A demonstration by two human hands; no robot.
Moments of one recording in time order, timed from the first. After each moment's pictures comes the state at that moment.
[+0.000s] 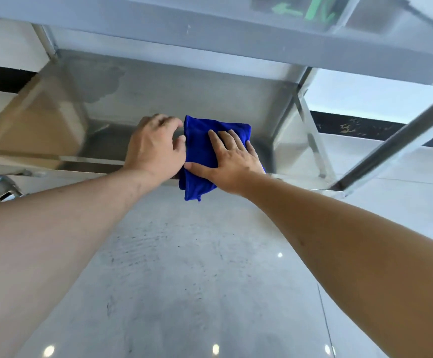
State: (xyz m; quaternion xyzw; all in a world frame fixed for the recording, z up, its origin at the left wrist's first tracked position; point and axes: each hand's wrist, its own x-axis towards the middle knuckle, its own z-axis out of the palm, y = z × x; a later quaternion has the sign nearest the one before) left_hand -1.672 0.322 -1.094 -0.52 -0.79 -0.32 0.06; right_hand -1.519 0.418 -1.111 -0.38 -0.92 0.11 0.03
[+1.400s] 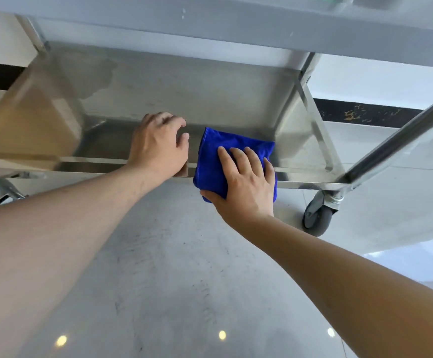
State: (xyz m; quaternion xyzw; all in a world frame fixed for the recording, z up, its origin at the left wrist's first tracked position) left_hand -1.680 0.333 -1.105 -0.55 -0.79 -0.28 0.05; right_hand -1.483 0.357 -1.133 -0.43 -0.89 0.02 0.18
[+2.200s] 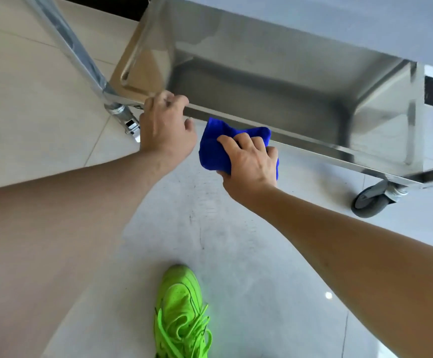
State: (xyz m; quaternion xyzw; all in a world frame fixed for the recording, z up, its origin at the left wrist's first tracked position) left_hand -1.722 0.175 -1.054 -0.35 -0.91 -0.21 -0.02; right_hand -1.564 0.253 -1.076 -0.30 -0.94 0.13 0.02
